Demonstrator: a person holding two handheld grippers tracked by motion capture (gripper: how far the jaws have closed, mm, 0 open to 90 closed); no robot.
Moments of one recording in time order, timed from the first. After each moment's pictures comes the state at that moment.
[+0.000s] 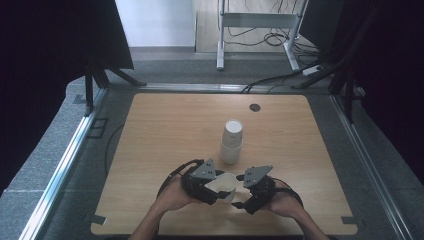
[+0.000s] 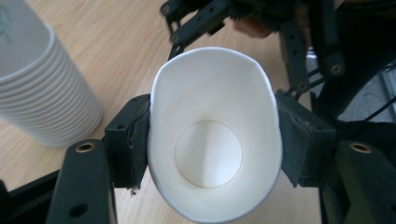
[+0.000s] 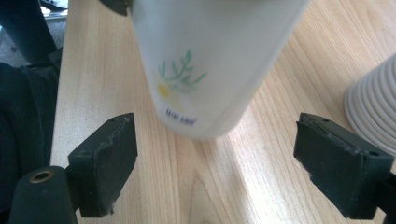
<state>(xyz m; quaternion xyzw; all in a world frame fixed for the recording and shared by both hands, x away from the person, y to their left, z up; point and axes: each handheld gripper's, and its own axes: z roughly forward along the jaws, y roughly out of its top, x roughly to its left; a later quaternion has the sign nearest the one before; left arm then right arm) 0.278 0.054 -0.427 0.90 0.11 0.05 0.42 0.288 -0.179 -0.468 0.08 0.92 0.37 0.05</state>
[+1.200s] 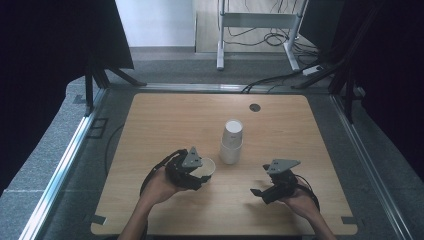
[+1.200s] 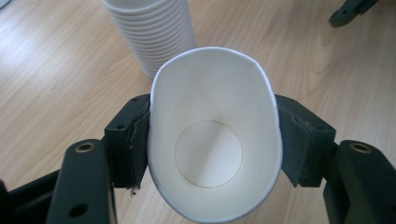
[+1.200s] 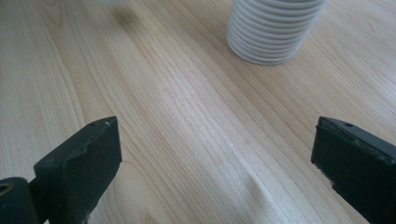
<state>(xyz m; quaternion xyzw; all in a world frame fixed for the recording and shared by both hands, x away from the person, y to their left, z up) 0.295 0.091 -0.418 0.90 0.21 0.14 0.34 0.304 -0.242 -0.477 0.24 0.88 0.39 0.11</state>
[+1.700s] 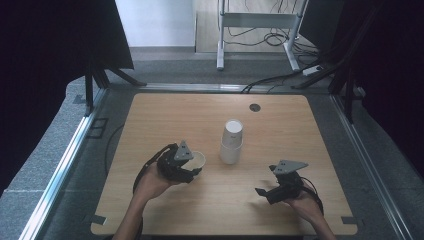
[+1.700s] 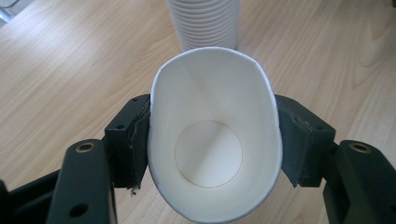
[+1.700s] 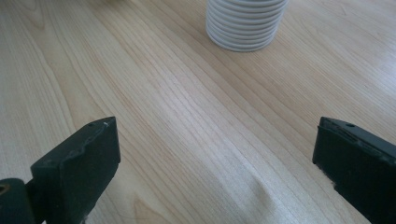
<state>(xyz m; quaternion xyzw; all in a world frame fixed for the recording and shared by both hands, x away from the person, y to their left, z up) 0.308 0.114 -0.419 0.89 0.26 0.17 0.33 0.300 -0.258 -0.481 0.28 0.87 0.39 0.12</state>
